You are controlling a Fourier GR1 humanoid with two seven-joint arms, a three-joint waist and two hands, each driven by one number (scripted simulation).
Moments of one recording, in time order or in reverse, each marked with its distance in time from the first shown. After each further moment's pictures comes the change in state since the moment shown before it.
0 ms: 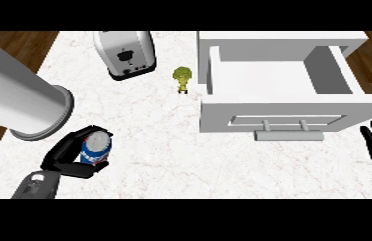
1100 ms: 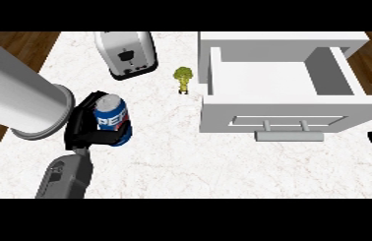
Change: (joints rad) left arm -0.001 -0.262 0.125 -0.438 0.215 0.447 0.394; right arm 0.035 0.011 -0.031 0.001 -0.022 0.025 -0.052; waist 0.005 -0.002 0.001
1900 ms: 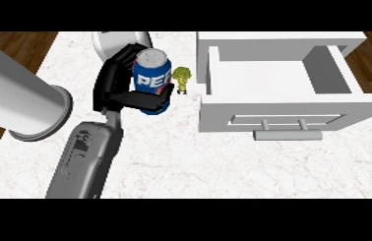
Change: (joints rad) left arm -0.241 -0.064 -0.237 -0.284 -0.064 0.246 0.393; right arm -0.008 -0.022 -0.043 -0.040 -0.057 0.015 0.047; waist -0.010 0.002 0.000
